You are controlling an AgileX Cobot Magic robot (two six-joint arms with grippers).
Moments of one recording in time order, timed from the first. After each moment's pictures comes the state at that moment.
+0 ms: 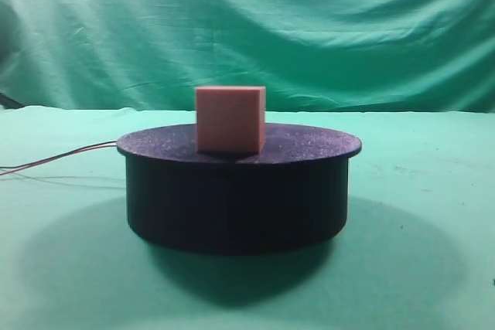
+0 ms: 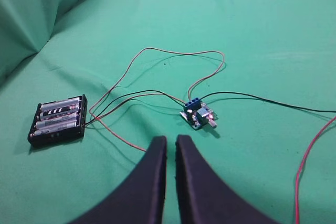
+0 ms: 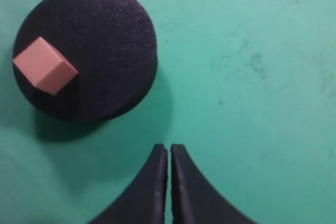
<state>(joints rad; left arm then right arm) 0.03 -0.02 0.03 0.22 0.37 -0.08 0.67 1.25 -0.74 0.28 0.67 -0.15</state>
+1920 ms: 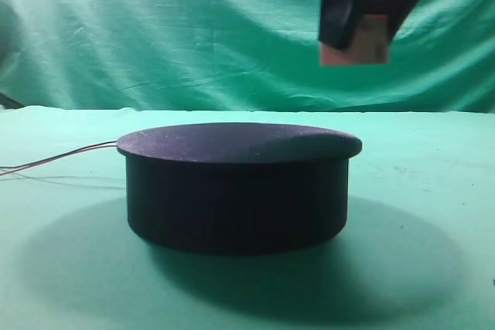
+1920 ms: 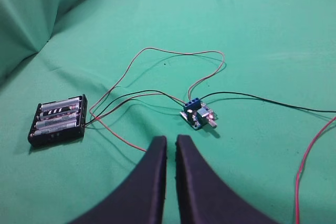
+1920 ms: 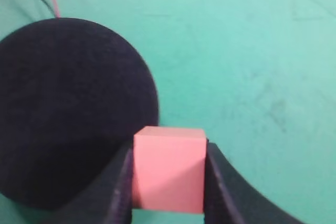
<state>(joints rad) 0.03 -0.02 0.03 0.22 0.37 -0.08 0.61 1.47 -0.78 0.05 0.69 0.07</state>
